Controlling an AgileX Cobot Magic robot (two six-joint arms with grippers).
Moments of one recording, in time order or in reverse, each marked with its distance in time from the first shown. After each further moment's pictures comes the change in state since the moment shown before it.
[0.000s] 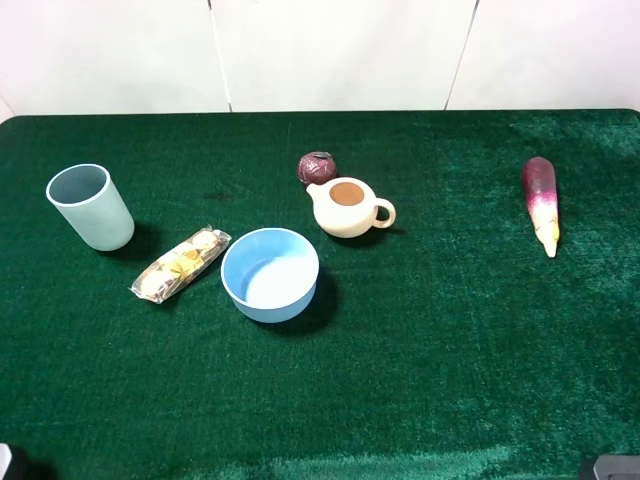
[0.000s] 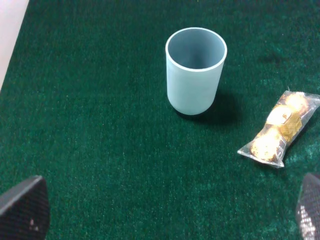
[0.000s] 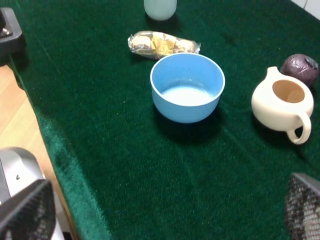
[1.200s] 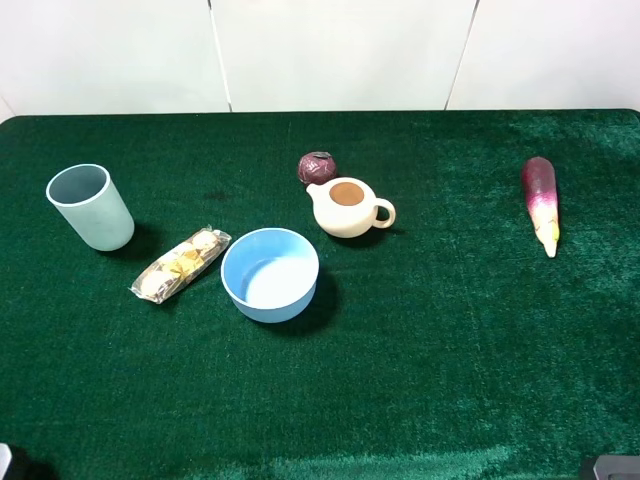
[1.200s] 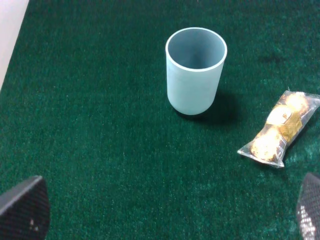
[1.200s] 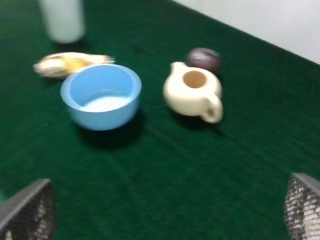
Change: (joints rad) left arm 0.000 0.000 0.000 0.000 0.000 0.000; right arm -0.326 -0.191 0.030 -0.065 0.081 0.080
